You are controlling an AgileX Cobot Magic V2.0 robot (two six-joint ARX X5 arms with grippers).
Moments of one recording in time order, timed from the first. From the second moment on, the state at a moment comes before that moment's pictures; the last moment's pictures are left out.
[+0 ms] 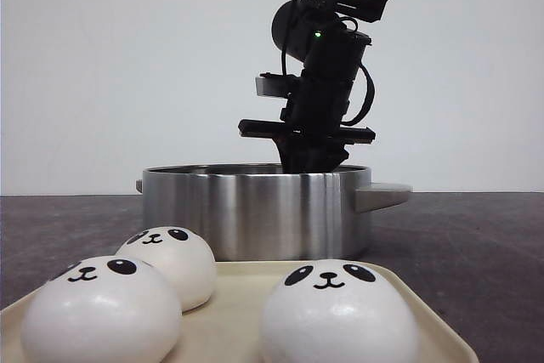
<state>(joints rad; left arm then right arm) -0.34 0.61 1.07 -1.06 0.15 -0.17 0.55 2.07 1.64 -0.58 0.00 0.18</state>
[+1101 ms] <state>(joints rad) -0.34 0.62 1.07 -1.05 0.15 -0.17 0.55 2.04 1.82 -0.74 0.04 0.19</state>
